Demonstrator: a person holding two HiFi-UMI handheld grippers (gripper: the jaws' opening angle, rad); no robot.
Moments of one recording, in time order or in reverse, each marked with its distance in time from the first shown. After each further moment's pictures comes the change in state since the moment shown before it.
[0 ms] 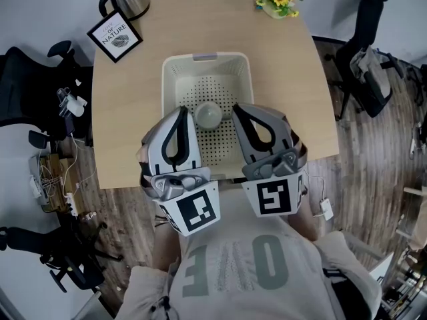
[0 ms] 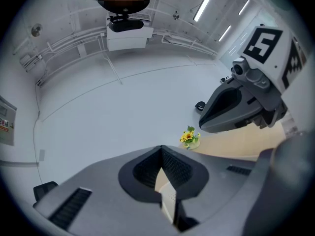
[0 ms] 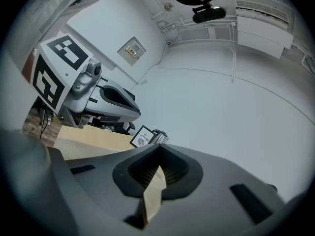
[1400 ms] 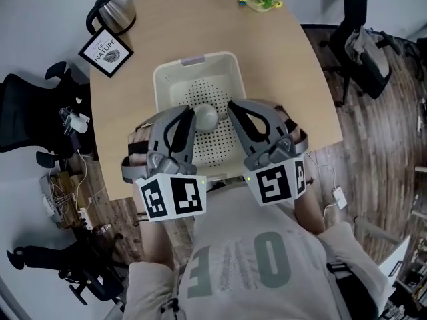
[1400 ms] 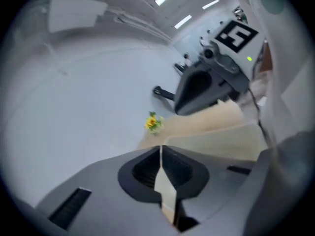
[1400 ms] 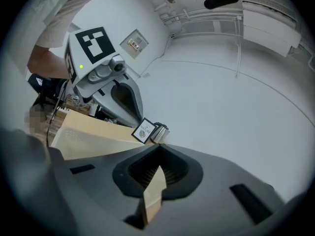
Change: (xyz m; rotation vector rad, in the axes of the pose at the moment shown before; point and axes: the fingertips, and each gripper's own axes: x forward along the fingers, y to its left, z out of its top) left arm 0.016 -0.050 -0.019 0.296 0.188 -0.497; right arm -0.007 -0.008 -0.022 -0.024 0.069 0.018
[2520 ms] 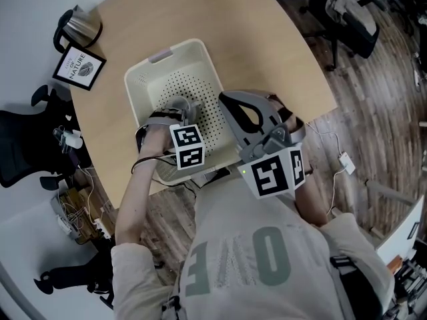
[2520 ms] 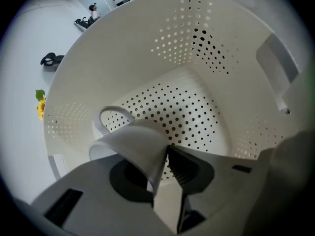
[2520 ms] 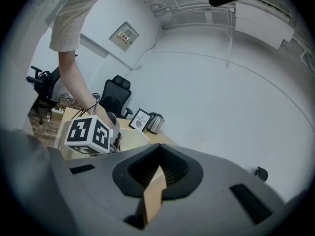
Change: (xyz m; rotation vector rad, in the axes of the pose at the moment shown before) left arm 0.099 -0.182 -0.166 0.650 0.502 -0.822; right arm -0.023 -0.008 -0.041 0.070 0.111 -0.055
